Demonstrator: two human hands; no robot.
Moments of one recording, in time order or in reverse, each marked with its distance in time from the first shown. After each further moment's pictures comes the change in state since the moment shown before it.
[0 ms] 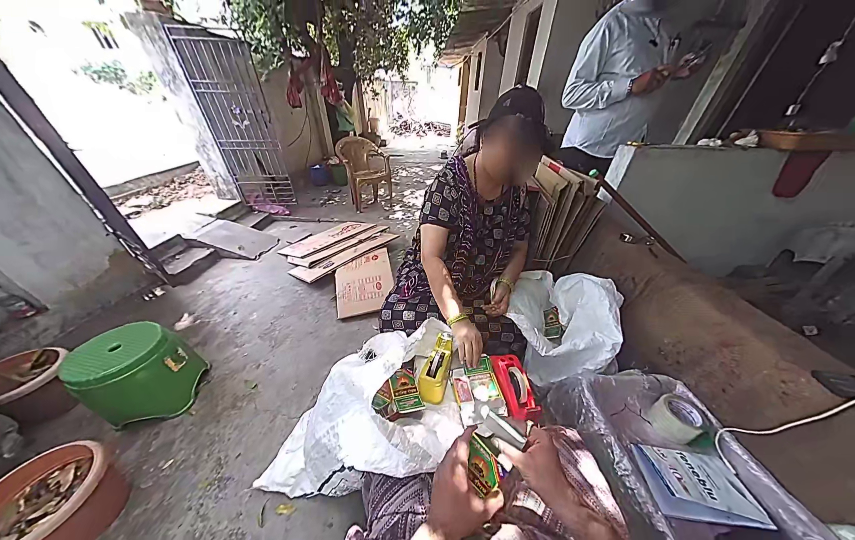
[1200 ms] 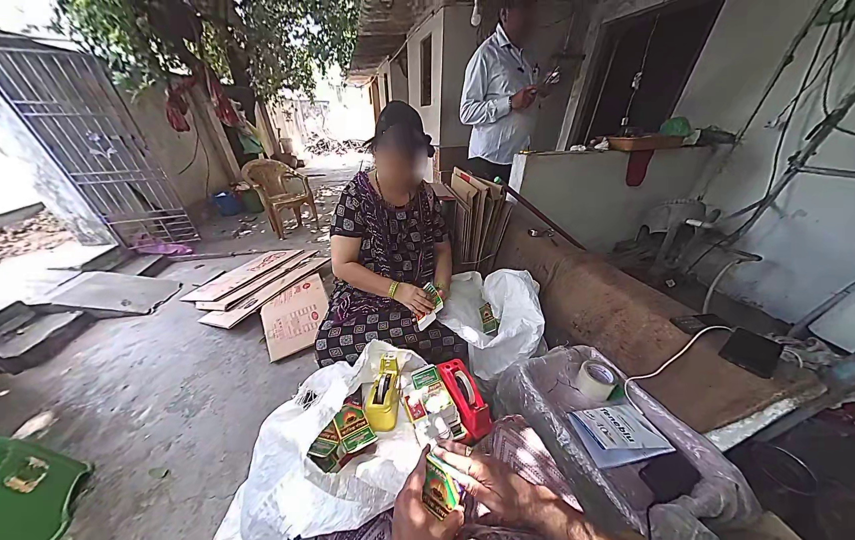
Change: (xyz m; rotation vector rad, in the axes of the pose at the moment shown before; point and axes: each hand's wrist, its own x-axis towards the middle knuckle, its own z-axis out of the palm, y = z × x) left_hand 0.002 0.000 -0.004 -0.096 -0.167 -0.103; right_hand -0.012 0.027 -0.028 -0.111 -0.549 -0.475
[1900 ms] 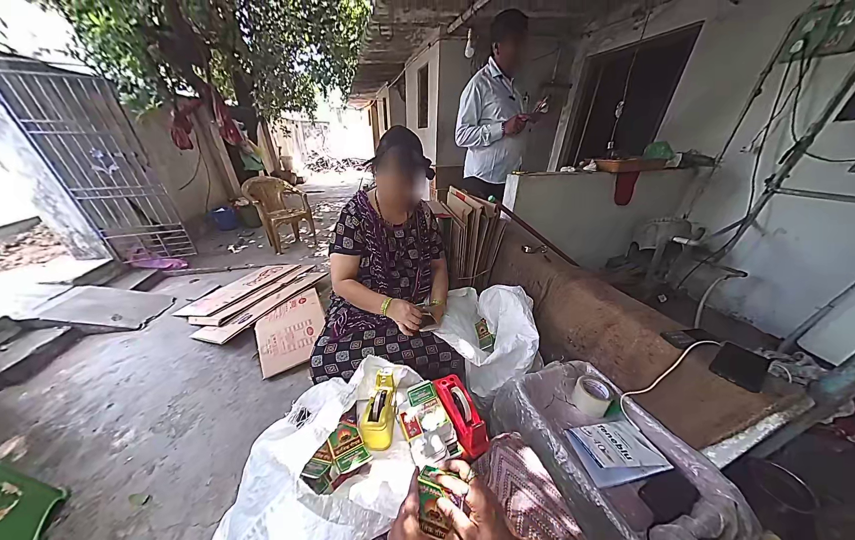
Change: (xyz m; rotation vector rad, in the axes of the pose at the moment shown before) left_hand -0.008 0.016 0.008 0.173 0.160 -0.028; right_hand 0.004 -0.020 0.049 -0.043 0.508 0.142
